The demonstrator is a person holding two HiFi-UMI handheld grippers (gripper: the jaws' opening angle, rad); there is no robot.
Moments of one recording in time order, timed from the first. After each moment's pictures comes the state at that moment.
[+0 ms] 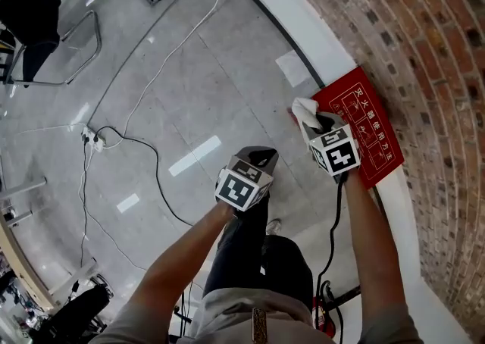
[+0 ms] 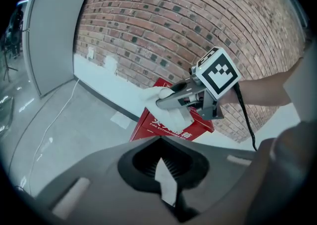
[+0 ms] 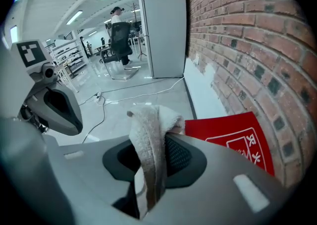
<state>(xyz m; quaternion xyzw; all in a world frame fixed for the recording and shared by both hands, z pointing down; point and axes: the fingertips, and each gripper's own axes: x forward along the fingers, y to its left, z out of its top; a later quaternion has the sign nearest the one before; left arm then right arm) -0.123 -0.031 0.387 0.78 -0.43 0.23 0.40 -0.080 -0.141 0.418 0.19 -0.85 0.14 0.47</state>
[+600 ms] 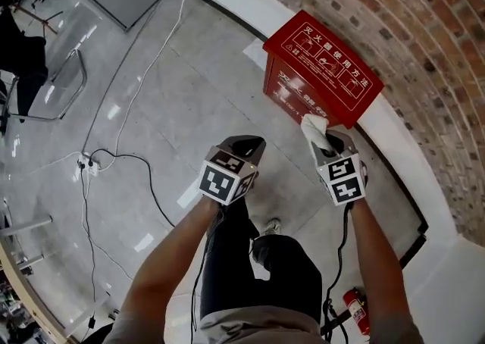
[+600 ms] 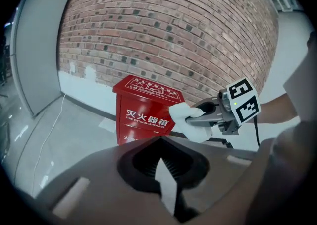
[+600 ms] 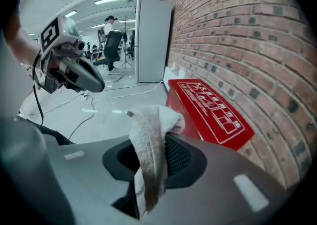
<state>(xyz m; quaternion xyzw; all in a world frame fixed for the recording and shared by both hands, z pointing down) -0.029 0.067 0.377 0.82 -0.40 0.25 0.31 0.101 0.028 0.409 0.33 -0.84 0.10 0.41</state>
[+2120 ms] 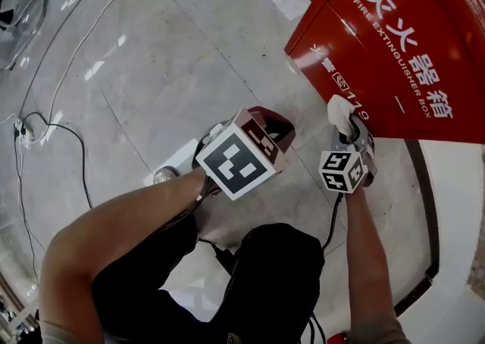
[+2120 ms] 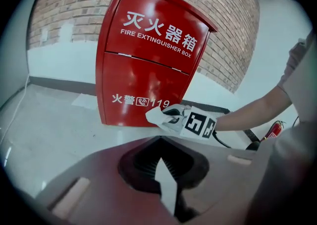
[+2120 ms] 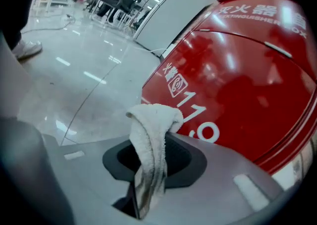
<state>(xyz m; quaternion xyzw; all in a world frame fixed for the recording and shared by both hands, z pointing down) -0.012 0.031 0.738 0.87 -0.30 0.29 0.26 0.129 -0.062 0.853 0.43 -0.74 -0.14 0.50</state>
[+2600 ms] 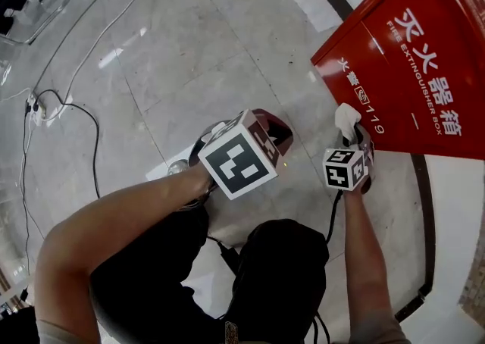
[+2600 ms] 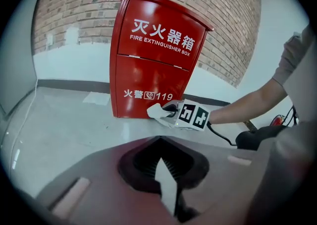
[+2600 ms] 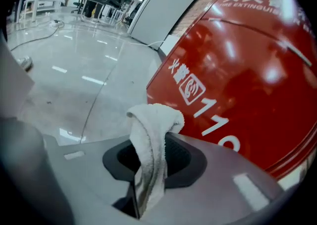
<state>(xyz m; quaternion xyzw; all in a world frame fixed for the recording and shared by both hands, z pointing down) -0.063 0.064 0.730 0.86 -0.30 0.33 0.25 0.093 -0.054 0.864 0.44 -0.73 -0.07 0.51</state>
